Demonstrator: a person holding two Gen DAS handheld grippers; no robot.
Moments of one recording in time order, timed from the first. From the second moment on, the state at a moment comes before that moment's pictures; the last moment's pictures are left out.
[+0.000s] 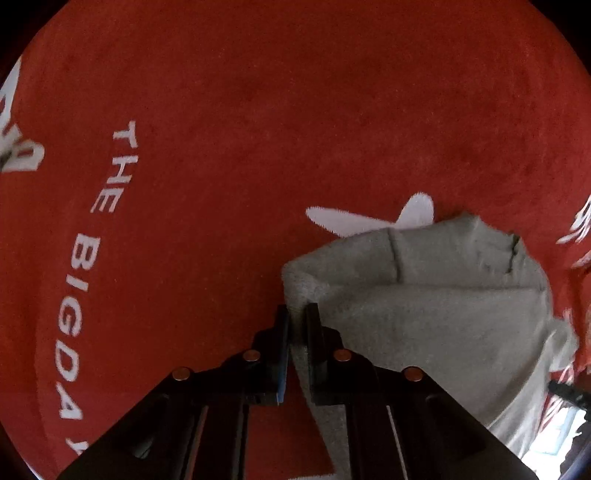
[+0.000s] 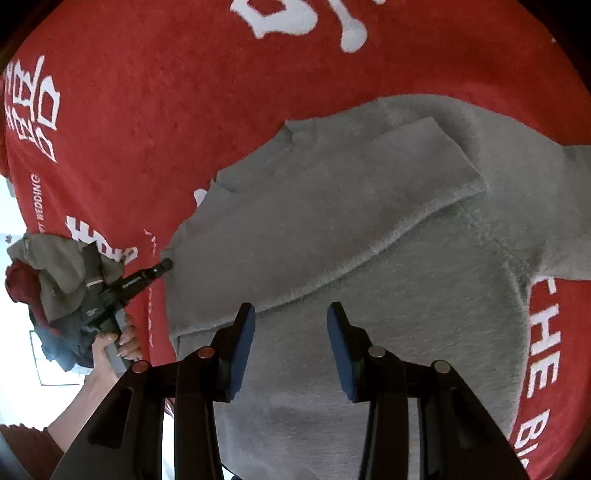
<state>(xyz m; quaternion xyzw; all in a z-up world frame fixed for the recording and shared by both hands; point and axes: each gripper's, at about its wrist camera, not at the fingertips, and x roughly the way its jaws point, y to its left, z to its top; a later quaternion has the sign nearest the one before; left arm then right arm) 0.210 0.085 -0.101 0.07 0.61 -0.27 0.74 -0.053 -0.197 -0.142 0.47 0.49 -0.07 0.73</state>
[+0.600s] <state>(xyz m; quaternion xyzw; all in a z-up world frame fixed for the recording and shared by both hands) 0.106 0.072 -0.044 0.16 0.59 -0.22 0.76 -0.065 -0.186 -0.145 0.47 0.51 -0.08 0.72</state>
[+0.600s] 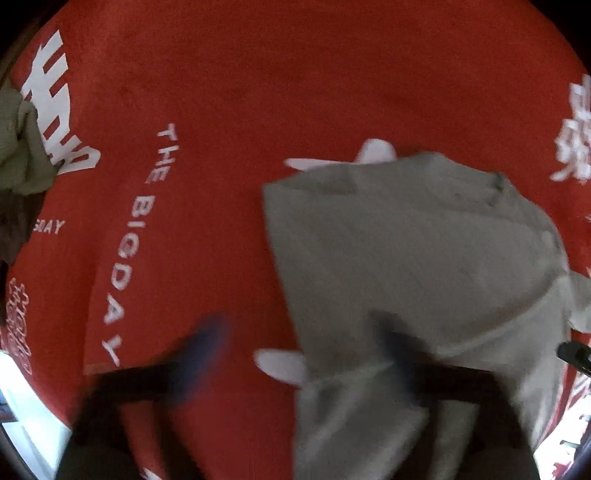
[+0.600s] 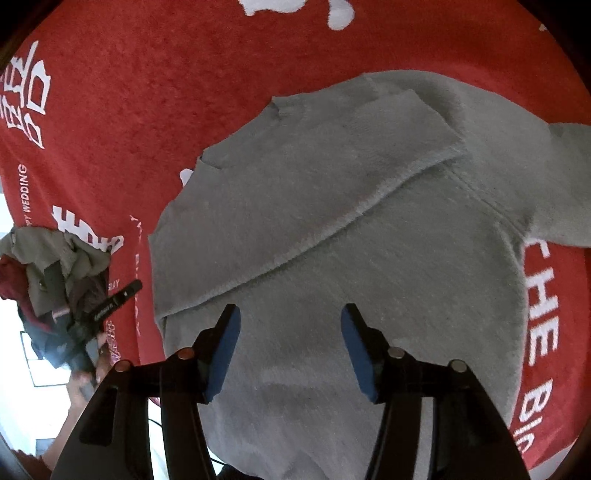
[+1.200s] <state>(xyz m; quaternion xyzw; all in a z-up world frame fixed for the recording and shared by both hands) -0.011 -0.036 -0.021 0.22 0.58 -0.32 0.71 -0.131 -0.238 -0.151 0.52 0.47 -0.13 0.70</state>
